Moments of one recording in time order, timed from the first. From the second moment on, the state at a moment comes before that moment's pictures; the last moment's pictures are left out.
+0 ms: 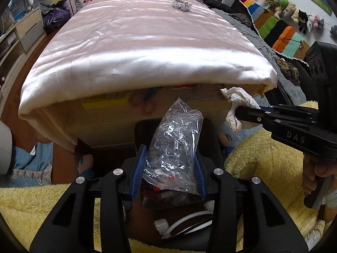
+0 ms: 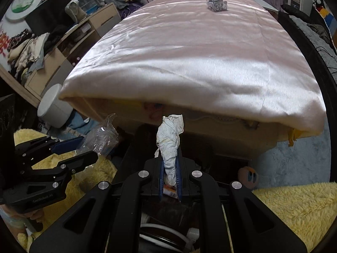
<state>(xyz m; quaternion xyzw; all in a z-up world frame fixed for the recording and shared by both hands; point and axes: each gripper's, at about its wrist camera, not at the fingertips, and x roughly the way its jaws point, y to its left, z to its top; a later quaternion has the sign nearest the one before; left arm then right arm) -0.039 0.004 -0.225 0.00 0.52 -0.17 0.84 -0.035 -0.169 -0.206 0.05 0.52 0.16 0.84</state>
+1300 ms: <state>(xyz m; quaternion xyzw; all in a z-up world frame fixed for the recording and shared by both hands) -0.028 0.001 -0.239 0.01 0.53 -0.15 0.83 -0.017 -0.191 -0.209 0.11 0.53 0.12 0.83</state>
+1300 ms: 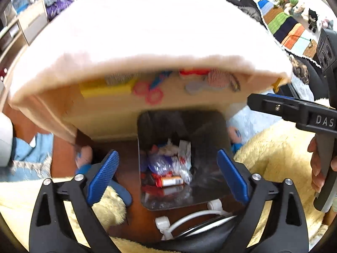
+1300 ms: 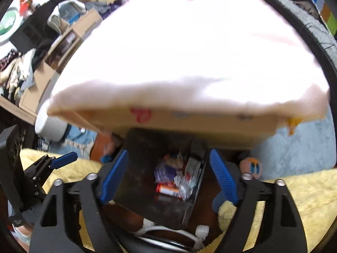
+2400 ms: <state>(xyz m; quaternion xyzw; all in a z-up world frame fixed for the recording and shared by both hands) 0.215 -0.008 -0.174 0.00 0.48 -0.13 0.87 0.229 -0.220 -0.151 0.08 0.45 0.07 0.89</state>
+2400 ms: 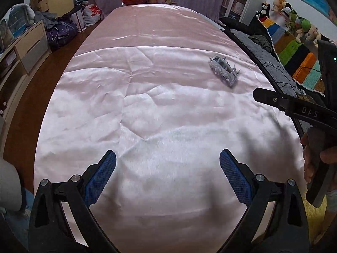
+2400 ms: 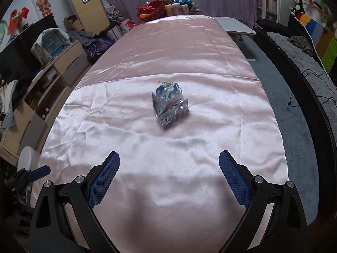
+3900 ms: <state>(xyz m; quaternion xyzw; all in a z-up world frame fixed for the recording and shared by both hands) 0.363 -0.149 -0.181 0.05 0.46 -0.23 0.85 0.305 -0.326 -0.151 0.11 0.43 0.02 0.90</state>
